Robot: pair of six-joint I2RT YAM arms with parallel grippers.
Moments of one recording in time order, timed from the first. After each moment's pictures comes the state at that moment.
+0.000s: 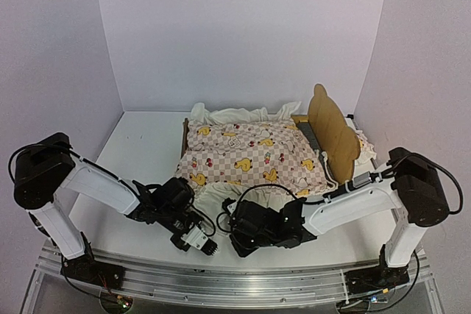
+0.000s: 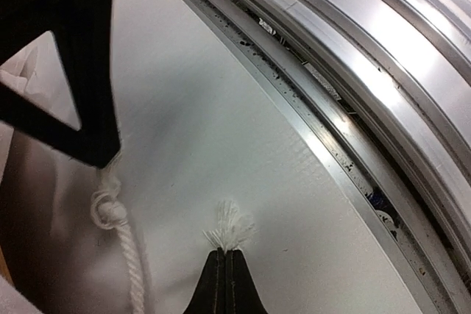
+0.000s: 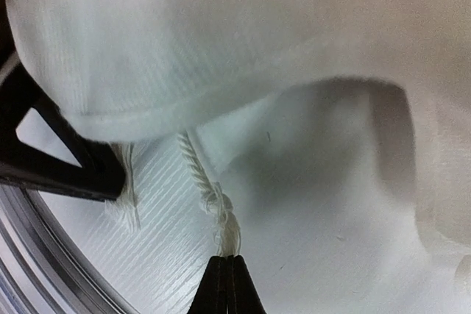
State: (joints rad) left arm -0.99 1.67 0.64 0.06 0.53 1.21; right arm 1.31 1.82 1.00 -0.18 0.24 0.59
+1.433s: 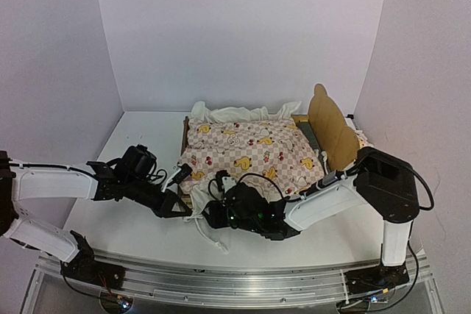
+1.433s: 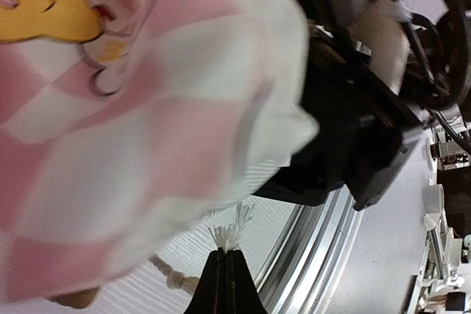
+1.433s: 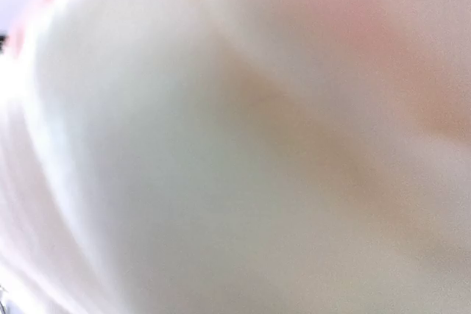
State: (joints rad) left arm -0.74 1.27 0.62 -0.20 0.58 -0.24; right arm 1.21 2.01 1.05 0.44 0.23 0.79
